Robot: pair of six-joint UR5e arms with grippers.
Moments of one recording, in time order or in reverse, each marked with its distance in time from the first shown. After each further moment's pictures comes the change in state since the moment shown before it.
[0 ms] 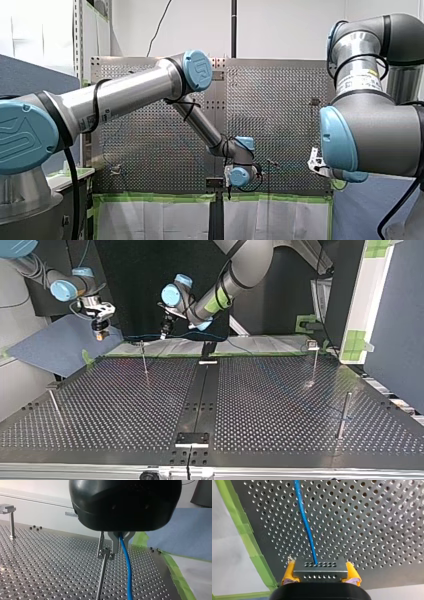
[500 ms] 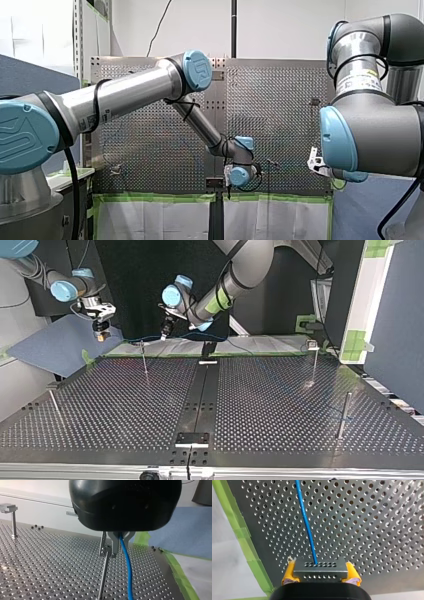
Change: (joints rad) left arm 0.005 0.000 0.002 0.006 0.001 0.002; right arm 0.005 0.002 -0.005 -0.010 -0.027 -0.011
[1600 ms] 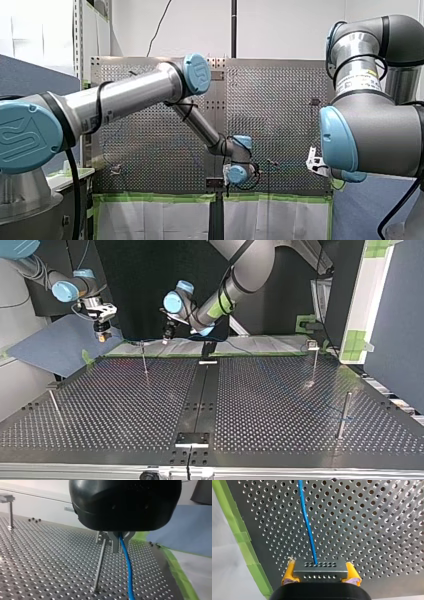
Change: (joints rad) left arm 0.028 -0.026 0.054 -0.055 0.032 -0.011; right arm 0.007 0.004 -0.004 -0.006 0.001 0.003
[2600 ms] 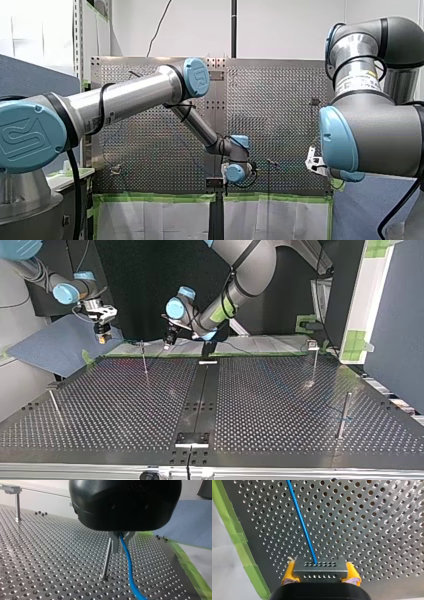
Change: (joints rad) left arm 0.031 -0.011 0.038 -0.004 0.017 -0.011; right arm 0.008 0.014 -0.029 0.008 0.008 0.001
